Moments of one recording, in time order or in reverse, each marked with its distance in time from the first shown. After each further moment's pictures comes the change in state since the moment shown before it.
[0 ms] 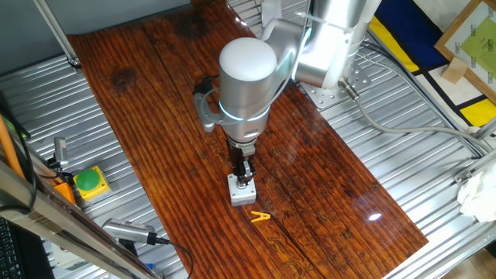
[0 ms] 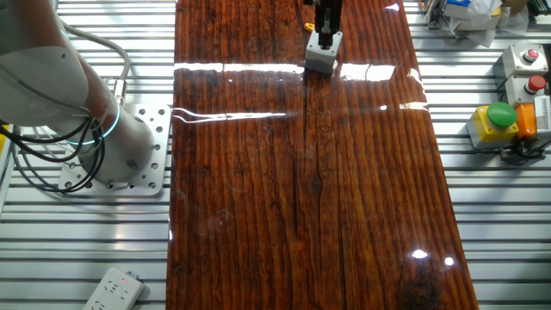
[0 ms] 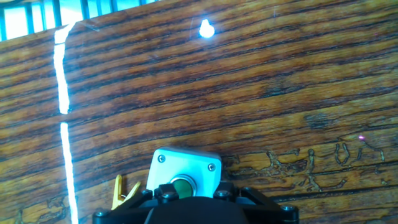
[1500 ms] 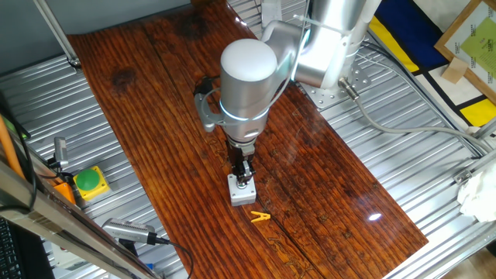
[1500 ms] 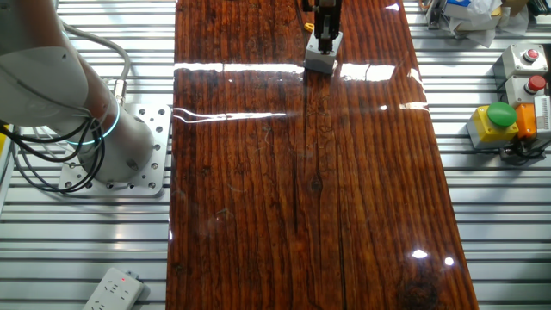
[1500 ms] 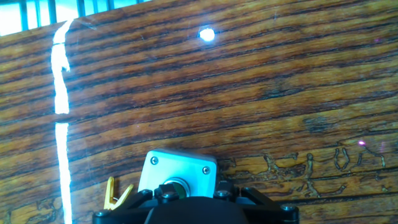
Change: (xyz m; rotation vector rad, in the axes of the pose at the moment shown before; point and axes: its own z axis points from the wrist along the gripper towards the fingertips) arm 0.000 -0.007 0.008 -0.002 -0.014 -0.012
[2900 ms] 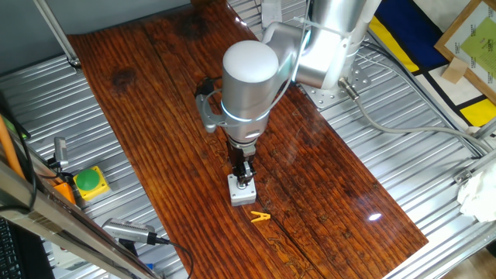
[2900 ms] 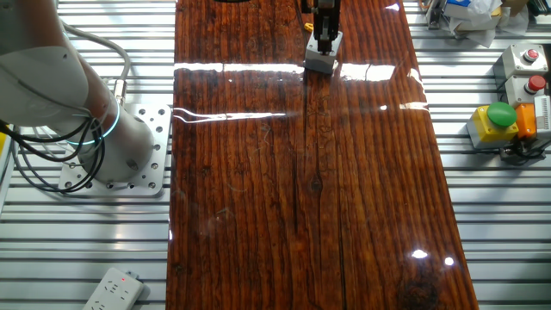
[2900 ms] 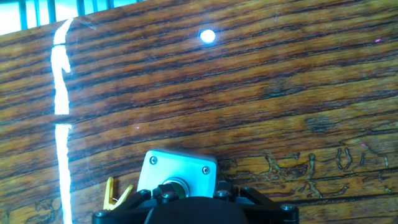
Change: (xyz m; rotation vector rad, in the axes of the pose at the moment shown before) arm 0.001 0.000 0.005 -0.002 -0.006 -0.001
